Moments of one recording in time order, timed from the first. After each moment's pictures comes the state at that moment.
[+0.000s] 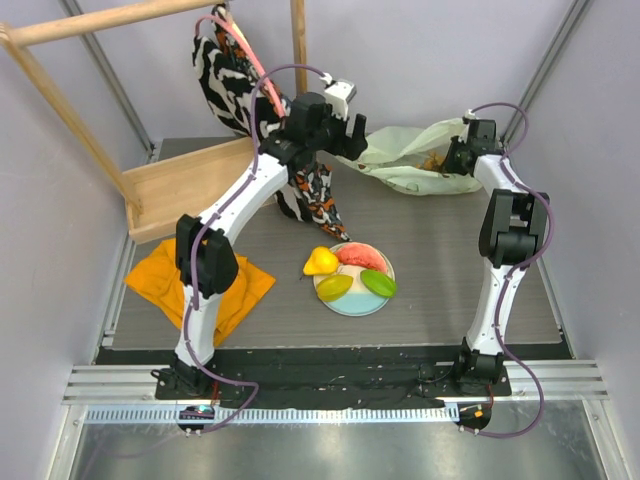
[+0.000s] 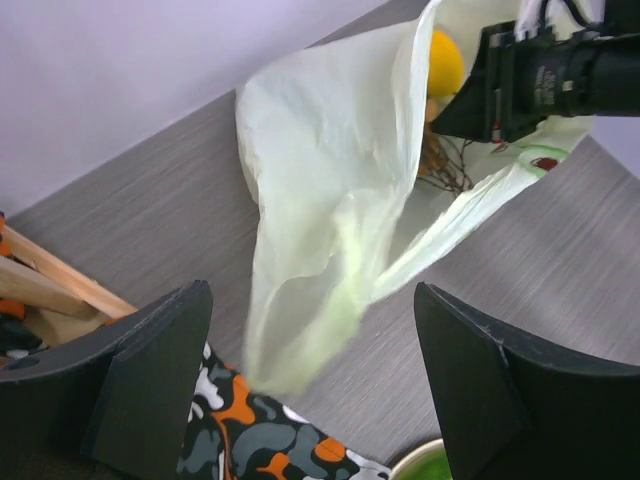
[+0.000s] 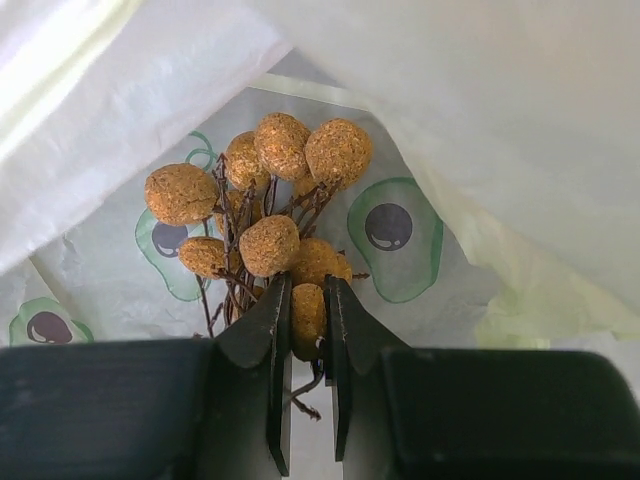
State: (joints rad) left arm -0.57 2.13 2.13 -0.33 0.19 -0.07; right arm -0.12 2.24 1.81 -0.31 -0.13 0.16
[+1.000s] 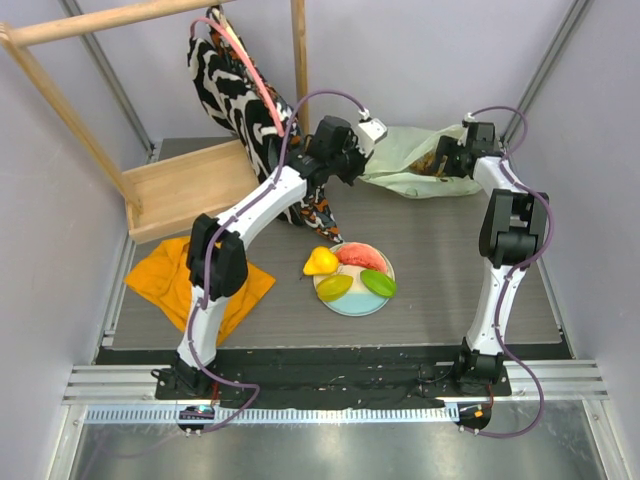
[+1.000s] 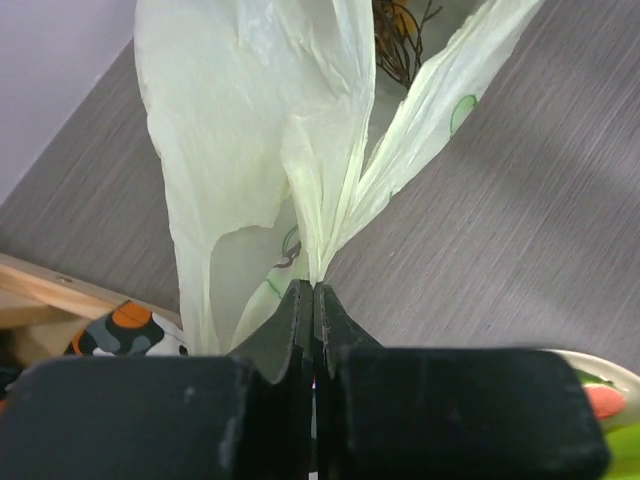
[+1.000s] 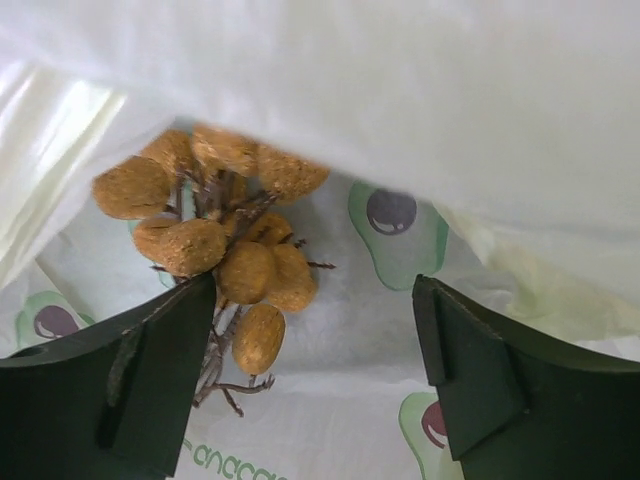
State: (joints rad) left arm -0.65 2.16 2.06 -0.41 0.19 0.23; right arm -0.12 2.24 1.79 -0.31 -0.13 0.18
